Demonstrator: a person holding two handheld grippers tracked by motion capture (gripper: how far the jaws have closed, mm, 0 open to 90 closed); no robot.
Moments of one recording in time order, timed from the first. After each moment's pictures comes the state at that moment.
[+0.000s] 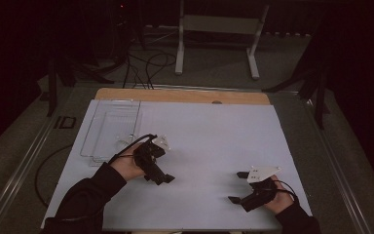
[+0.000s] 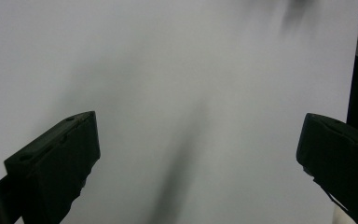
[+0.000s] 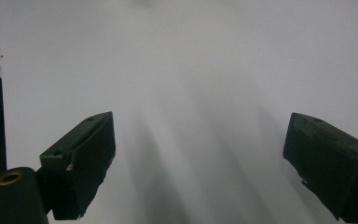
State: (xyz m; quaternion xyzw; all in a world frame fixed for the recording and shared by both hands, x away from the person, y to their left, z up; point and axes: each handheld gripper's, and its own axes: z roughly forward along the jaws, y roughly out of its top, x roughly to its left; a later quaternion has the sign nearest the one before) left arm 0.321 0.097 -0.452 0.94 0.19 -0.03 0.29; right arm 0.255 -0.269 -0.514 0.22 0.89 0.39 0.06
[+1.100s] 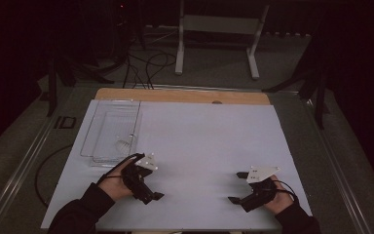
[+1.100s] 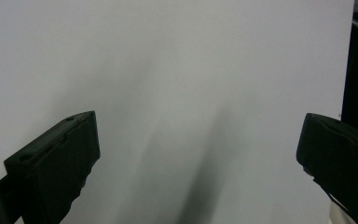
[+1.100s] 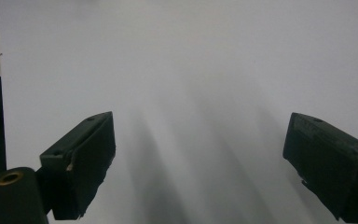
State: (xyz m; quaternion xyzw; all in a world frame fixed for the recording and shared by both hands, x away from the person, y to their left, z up) left arm 0.280 0.134 -0.490 0.93 0.19 -0.02 0.31; right arm 0.254 -0.268 -0.514 0.22 0.89 0.39 0.06
